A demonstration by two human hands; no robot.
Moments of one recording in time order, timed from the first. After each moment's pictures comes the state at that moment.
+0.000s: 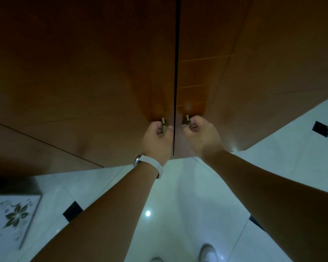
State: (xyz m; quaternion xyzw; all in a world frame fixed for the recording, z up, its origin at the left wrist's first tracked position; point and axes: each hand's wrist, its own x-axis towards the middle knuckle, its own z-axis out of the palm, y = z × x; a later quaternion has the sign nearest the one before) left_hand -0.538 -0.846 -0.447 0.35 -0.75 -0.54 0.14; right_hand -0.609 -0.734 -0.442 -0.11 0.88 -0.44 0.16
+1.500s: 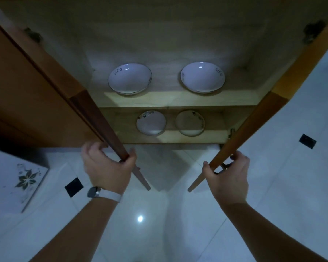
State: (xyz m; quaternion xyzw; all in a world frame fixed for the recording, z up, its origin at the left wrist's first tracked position) left_hand -0.324 -0.783 -0.398 0.45 -0.80 -0.20 0.34; right_hand -0.442 -0.552 -0.435 -0.03 0.91 -0.40 -0.02
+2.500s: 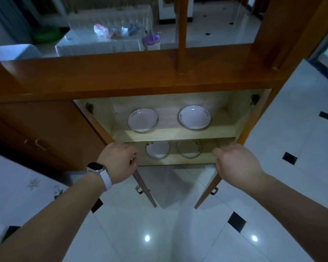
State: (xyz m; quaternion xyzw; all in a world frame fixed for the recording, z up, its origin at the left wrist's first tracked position) left_hand -0.311 -0.832 -0.147 0.05 -0.99 -0.03 0.09; right_hand -0.473 -0.525 -0.153 -0.46 0.88 -0.04 -0.10
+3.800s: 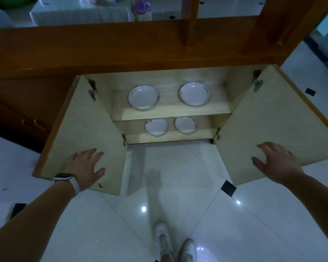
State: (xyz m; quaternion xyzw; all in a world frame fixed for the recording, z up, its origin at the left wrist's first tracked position) left_hand -0.167 -0.937 -0.207 0.21 -0.96 0.02 -0.17; right_hand -0.435 -0.426 -0.177 -0.18 0.98 0.04 0.13
